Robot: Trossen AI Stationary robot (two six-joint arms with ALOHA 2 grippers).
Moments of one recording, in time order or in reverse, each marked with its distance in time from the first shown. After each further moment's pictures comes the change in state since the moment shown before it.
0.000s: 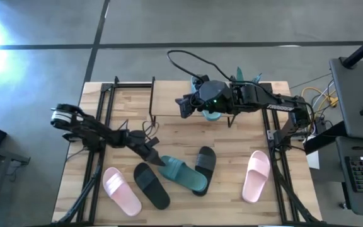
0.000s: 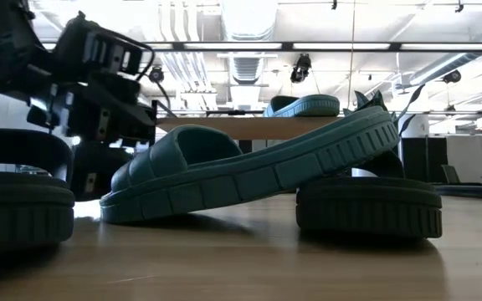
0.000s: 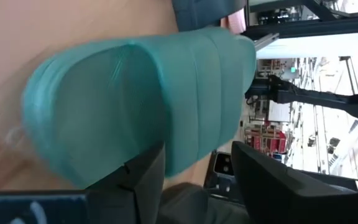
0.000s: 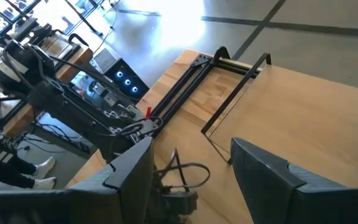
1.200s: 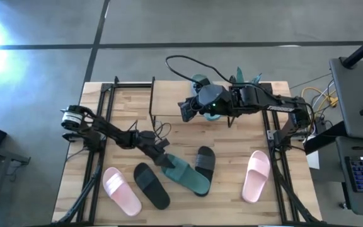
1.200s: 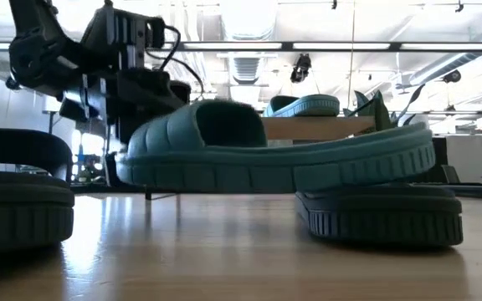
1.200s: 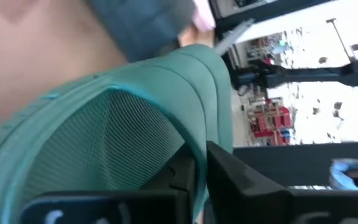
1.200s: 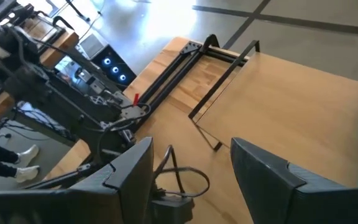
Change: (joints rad) left arm -0.015 0.102 0.170 0.018 0.040 0.177; right arm 0.023 0.000 0.000 -0.074 0.015 0.000
